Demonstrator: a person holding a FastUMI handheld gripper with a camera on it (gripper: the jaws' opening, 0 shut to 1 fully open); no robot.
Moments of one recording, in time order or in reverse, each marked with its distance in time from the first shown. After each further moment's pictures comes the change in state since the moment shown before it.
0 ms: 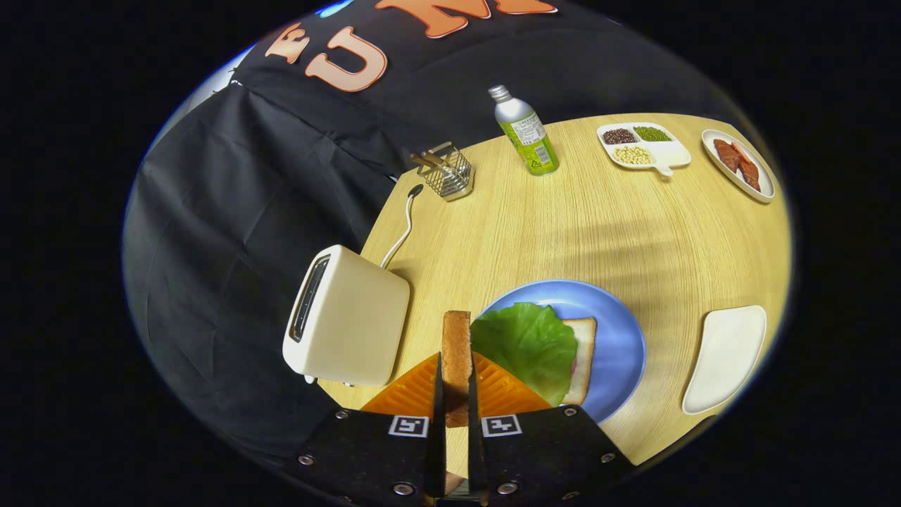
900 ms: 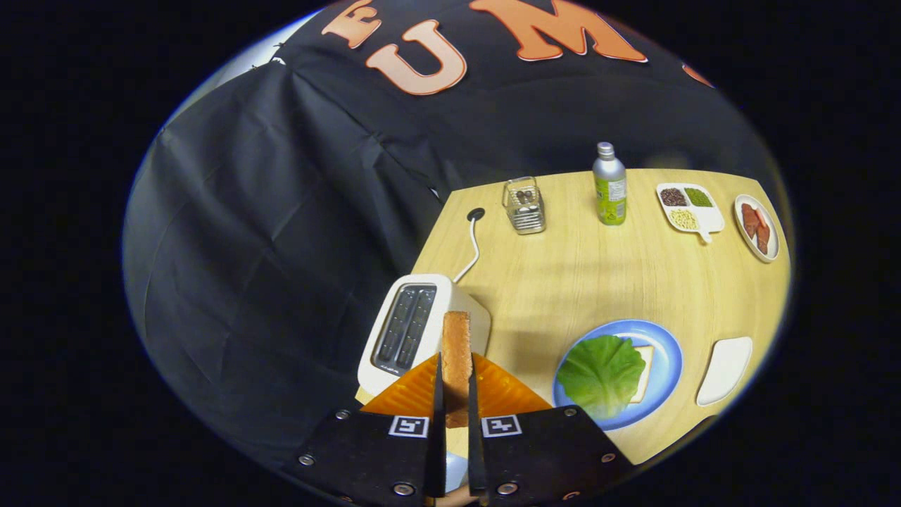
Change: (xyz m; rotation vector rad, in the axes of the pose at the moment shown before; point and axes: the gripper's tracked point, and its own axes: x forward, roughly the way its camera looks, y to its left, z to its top) arm -0.032 0.137 0.043 -0.100 -0.051 -0.012
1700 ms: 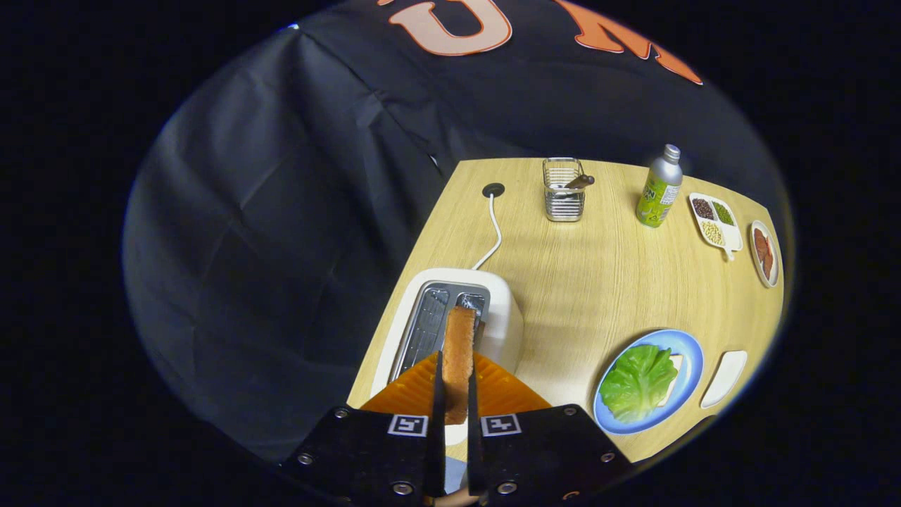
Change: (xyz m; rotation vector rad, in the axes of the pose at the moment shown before) arm 0.073 0.093 0.012 -0.074 0.108 -0.081
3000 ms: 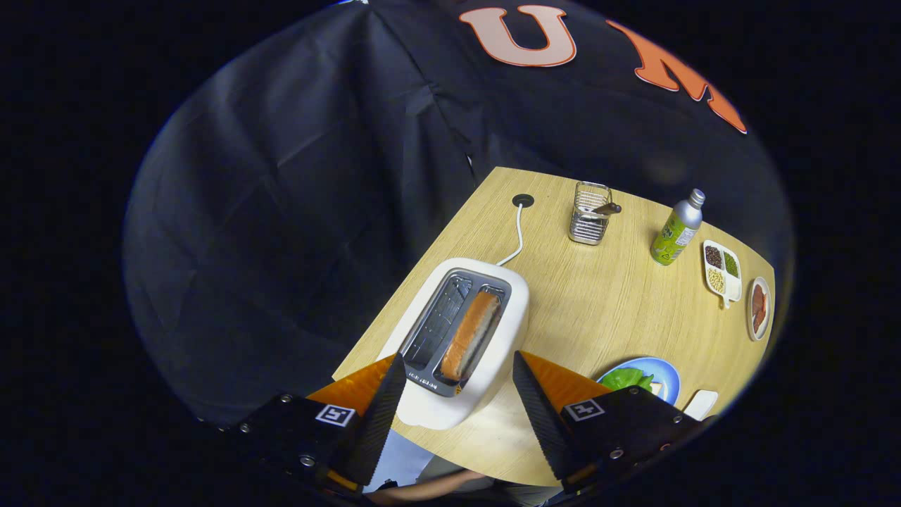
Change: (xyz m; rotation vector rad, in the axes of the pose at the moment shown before) arm 0.005 0.012 -0.010 -0.216 0.035 -0.015
